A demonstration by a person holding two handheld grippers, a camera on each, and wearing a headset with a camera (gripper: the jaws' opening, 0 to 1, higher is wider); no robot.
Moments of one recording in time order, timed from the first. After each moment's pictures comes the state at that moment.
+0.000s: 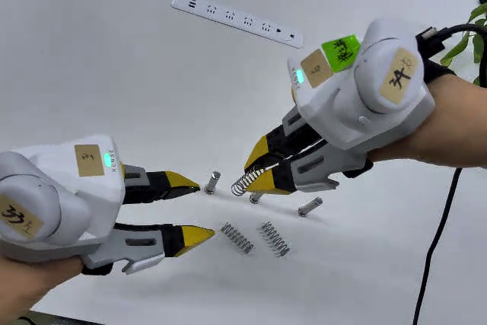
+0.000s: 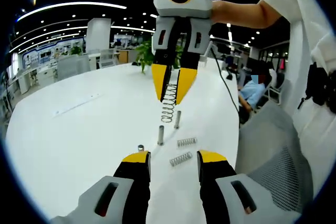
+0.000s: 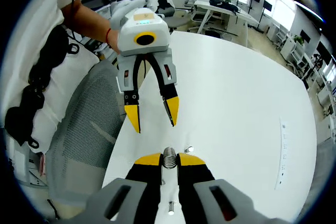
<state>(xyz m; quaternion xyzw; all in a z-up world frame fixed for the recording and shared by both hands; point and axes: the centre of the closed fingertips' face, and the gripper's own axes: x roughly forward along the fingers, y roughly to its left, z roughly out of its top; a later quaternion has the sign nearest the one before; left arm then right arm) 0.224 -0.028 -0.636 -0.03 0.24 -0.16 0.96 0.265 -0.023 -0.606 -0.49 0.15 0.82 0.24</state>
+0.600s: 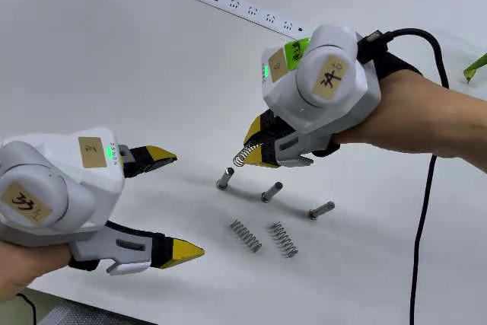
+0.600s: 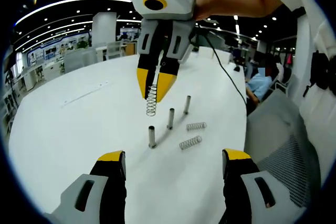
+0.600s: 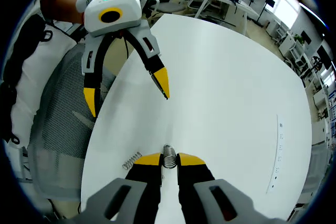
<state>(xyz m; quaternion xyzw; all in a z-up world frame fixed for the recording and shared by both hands) 0.207 -0.010 -0.659 -0.02 0.27 -0.13 0.95 0.279 0.013 -0.650 -0.54 0.15 0.79 0.24</state>
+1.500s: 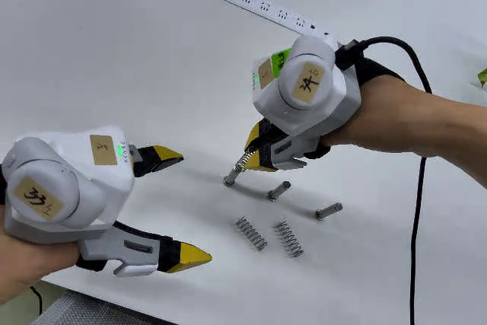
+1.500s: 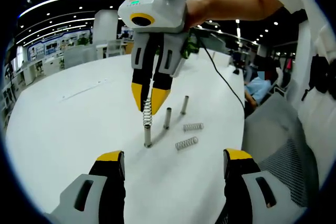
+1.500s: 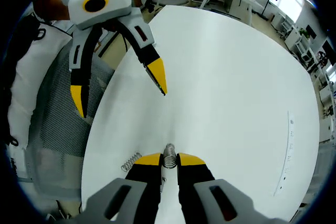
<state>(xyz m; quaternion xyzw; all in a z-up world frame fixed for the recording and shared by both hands) 0.207 -0.016 -0.662 -0.04 0.27 -0.13 0.95 0.275 0.011 -0.673 -0.54 0.17 0.79 0.22</state>
